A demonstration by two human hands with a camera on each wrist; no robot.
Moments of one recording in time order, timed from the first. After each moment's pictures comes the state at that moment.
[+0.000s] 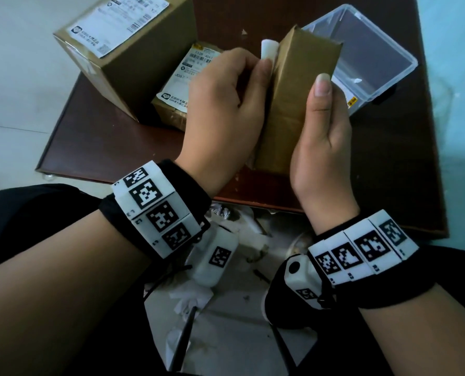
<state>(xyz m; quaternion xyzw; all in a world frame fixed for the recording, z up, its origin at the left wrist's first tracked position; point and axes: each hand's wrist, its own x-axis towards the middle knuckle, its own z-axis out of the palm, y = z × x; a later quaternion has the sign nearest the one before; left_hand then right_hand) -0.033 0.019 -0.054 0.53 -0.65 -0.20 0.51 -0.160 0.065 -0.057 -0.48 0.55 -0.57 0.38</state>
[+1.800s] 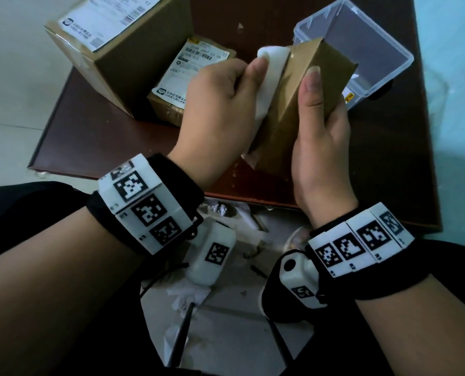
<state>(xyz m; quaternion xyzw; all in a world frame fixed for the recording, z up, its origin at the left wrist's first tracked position) -0.029 0.019 -0.050 0.56 -0.63 -0.33 0.43 -0.161 0.063 -0.057 -0.35 0.55 -0.59 0.48</state>
